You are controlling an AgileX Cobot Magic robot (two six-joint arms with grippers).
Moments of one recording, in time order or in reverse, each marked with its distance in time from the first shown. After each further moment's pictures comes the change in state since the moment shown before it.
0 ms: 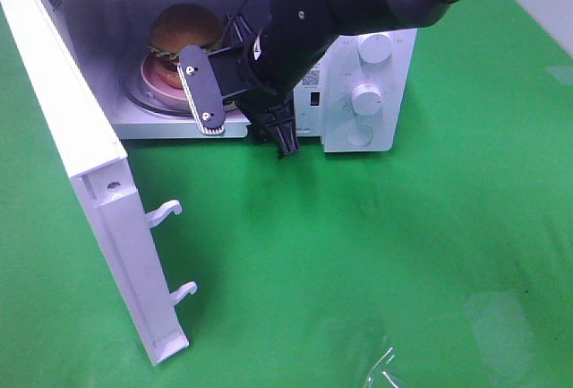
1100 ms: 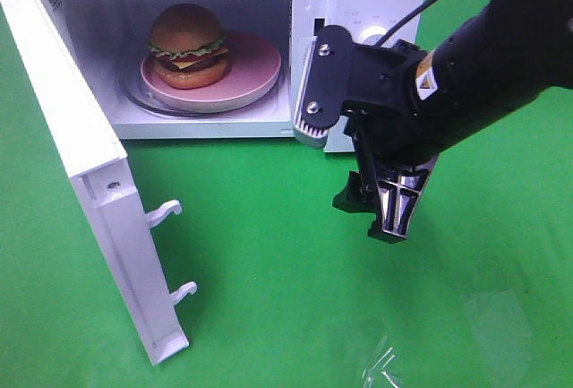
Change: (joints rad) left arm 0.000 0.000 0.000 0.000 0.000 0.000; right arm 0.000 -0.634 0.671 0.036 0.042 0.672
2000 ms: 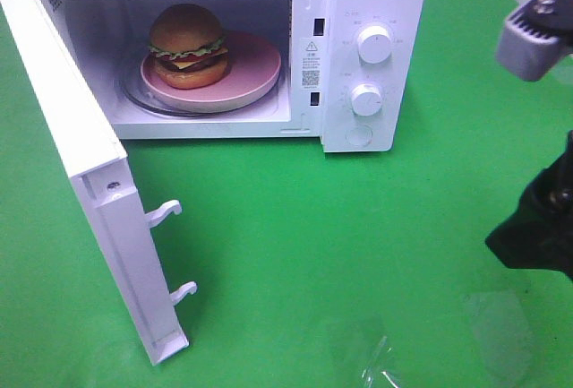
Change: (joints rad) left arm 0.000 0.000 0.000 0.000 0.000 0.000; right arm 0.000 -0.489 0.061 0.000 0.566 0.616
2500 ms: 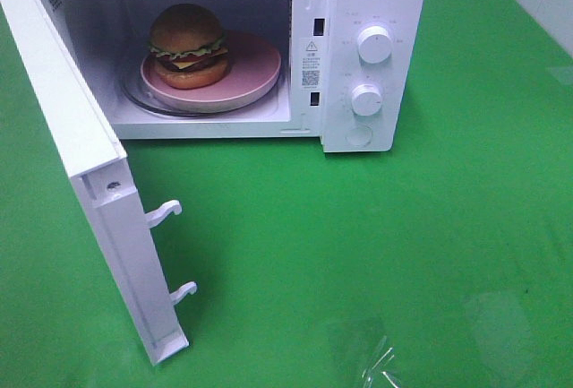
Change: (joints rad) left arm 0.000 0.000 0.000 0.000 0.000 0.000; right arm -0.125 -0.387 0.158 -0.001 0.121 0.073
